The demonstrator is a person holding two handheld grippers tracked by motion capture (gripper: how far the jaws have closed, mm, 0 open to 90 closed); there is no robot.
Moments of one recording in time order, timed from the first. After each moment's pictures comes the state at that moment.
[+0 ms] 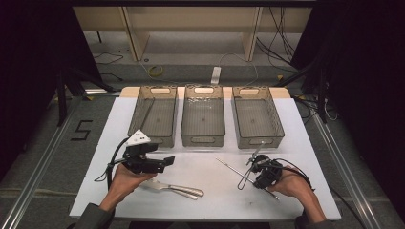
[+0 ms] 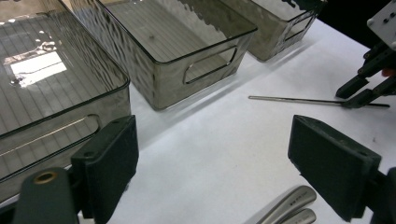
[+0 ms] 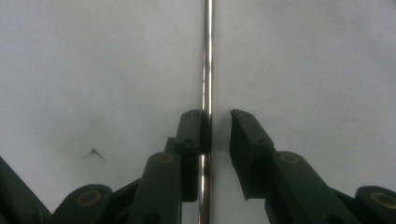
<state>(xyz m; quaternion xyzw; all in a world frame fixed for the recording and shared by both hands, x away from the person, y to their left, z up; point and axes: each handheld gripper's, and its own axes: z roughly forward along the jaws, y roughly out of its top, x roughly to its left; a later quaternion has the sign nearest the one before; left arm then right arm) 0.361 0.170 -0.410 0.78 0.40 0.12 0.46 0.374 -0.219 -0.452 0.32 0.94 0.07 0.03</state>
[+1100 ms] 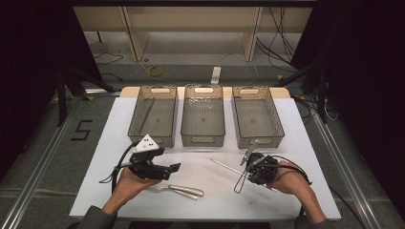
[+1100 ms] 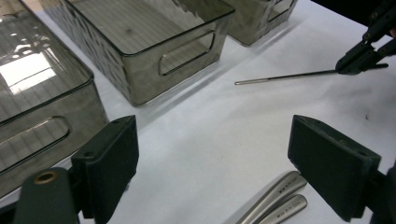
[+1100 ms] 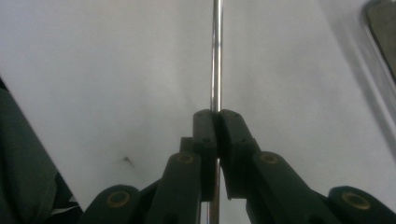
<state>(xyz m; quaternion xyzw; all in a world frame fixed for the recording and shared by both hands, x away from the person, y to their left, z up) 0.352 0.150 -0.414 0.81 0.36 0.12 0.44 0.366 -0.198 -0.420 0.23 0.97 0.09 0.06</state>
